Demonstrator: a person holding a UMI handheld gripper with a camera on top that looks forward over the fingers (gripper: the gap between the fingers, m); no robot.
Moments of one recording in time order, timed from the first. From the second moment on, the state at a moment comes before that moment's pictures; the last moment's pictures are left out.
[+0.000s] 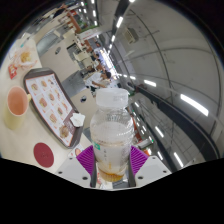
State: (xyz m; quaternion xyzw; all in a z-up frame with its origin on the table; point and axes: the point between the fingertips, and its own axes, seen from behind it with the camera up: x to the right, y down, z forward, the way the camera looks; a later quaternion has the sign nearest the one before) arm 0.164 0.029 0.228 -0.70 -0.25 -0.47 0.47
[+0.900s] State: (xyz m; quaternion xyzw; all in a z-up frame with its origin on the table) arm 0.066 0.062 0.211 -0.67 -0.39 -0.46 0.43
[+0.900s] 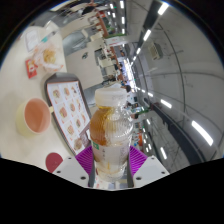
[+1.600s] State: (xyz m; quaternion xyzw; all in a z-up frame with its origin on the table) arm 0.090 0.058 0.054 -0.87 -0.06 0.03 0.49
